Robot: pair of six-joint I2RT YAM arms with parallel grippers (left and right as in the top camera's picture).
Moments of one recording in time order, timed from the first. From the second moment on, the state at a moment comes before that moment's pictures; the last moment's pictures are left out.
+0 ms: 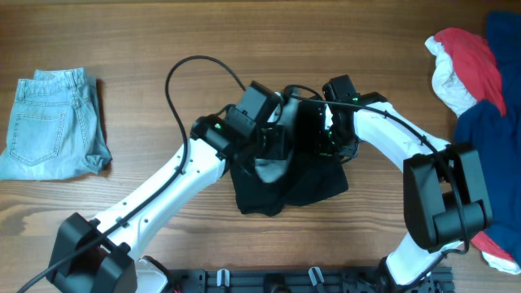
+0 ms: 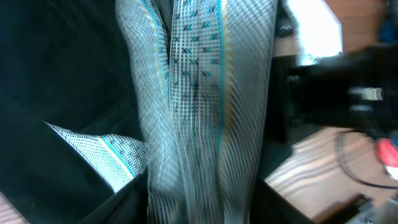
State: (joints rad) left arm -0.67 1.57 1.19 -0.67 0.21 -0.56; right arm 0.29 1.87 1.12 -0.80 -0.20 0.36
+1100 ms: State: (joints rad) left arm -0.52 1.87 1.20 -0.77 0.05 -0.65; right arm 0.59 1.57 1.11 -0.99 -0.20 0.21
